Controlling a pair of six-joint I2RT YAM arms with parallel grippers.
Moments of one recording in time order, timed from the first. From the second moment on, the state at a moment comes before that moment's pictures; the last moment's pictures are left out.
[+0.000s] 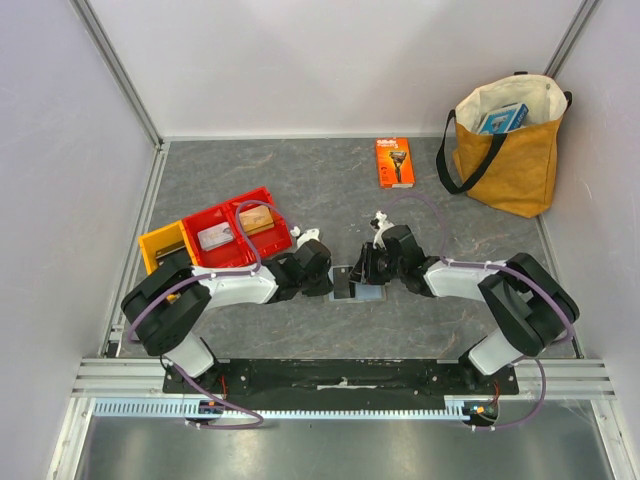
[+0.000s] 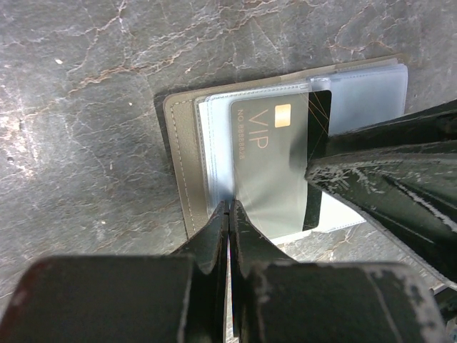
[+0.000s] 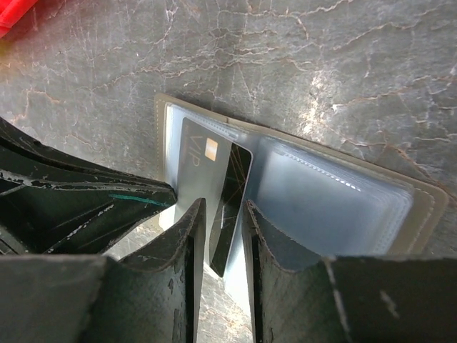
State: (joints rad) left arm -0.88 1.59 0.75 -0.04 -0.13 -0.89; right arm 0.61 1.55 0.60 0.23 -0.27 0.61
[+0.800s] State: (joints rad) left arm -0.87 1.59 0.72 0.00 -0.10 -0.91; right arm 0.50 1.64 0.48 0.53 -0.50 0.71
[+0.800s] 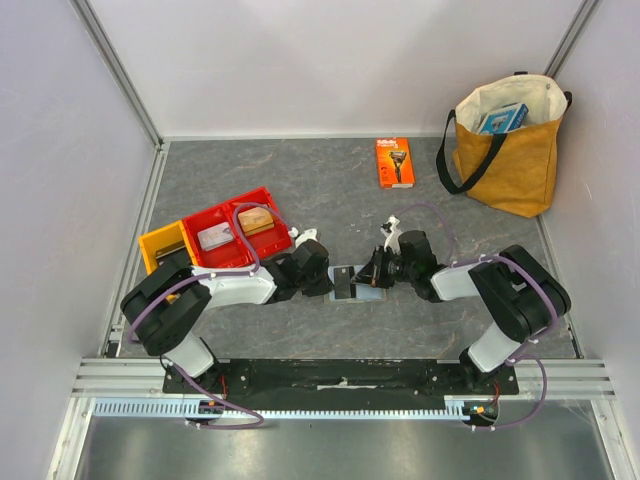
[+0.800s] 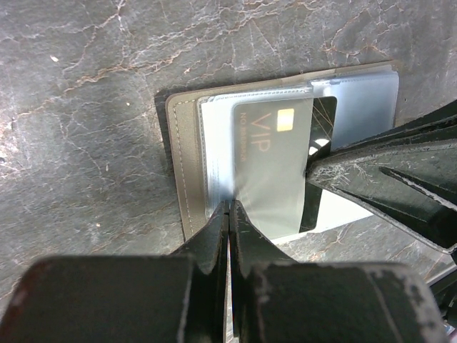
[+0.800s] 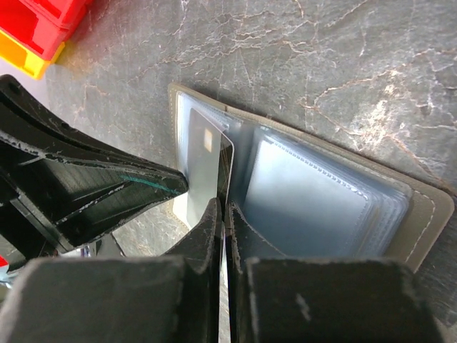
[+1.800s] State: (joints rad) left arm -0.85 1.44 0.65 -0.01 -0.10 -0.90; right arm 0.36 1.33 0.47 0.21 -0.53 0.57
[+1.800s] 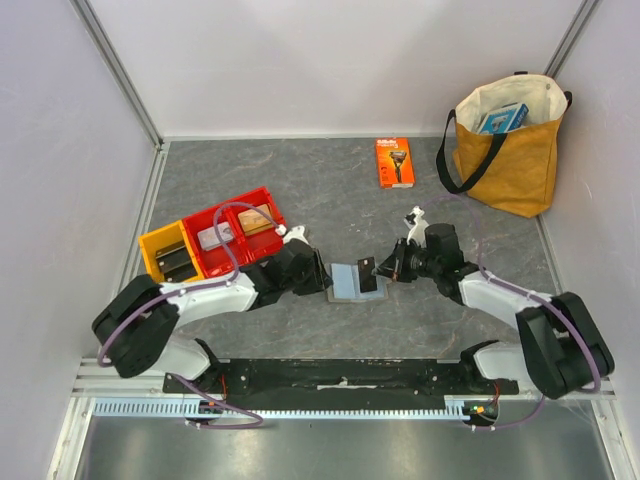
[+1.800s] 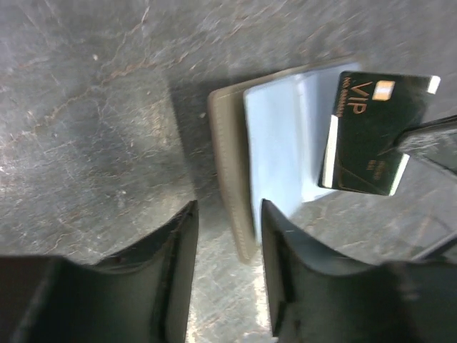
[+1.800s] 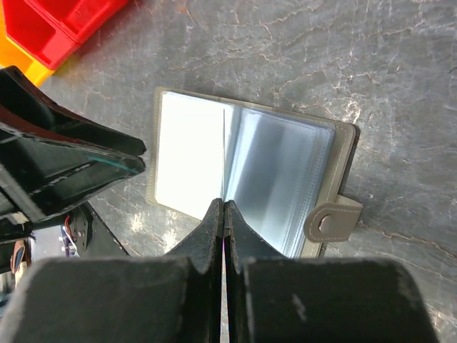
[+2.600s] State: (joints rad) left arm -0.73 1.07 0.54 0.33 0.35 -0.68; right arm 0.36 1.00 0.54 0.13 -0.75 0.61
